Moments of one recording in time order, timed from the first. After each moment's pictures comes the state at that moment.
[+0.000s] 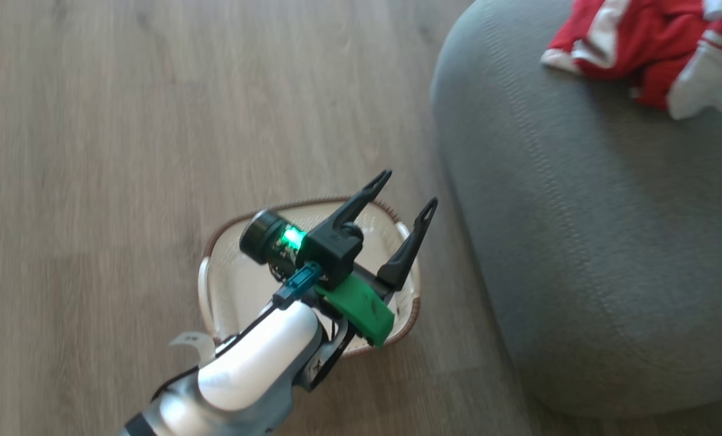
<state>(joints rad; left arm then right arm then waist) -0.69 0.14 -0.97 0.32 -0.48 0.16 -0.16 -0.98 -0.52 -0.06 0.72 0.25 0.13 -0.05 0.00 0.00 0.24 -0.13</state>
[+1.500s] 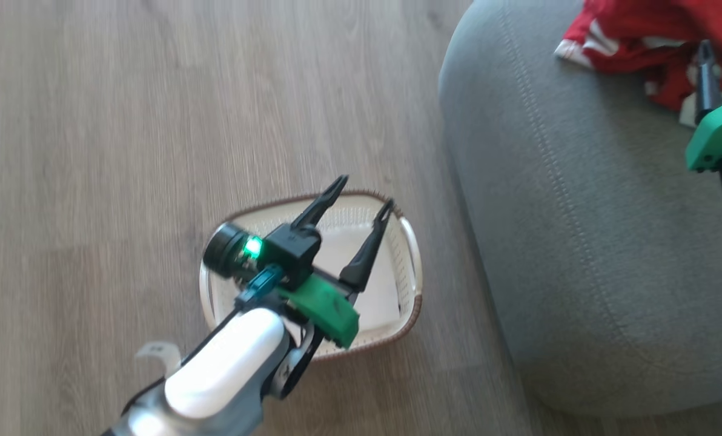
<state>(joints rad) -0.67 0.22 -0.95 0.28 -0.53 0.21 -0.14 -0.89 -0.31 -0.15 1.02 -0.06 0.13 -0.25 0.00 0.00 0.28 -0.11</state>
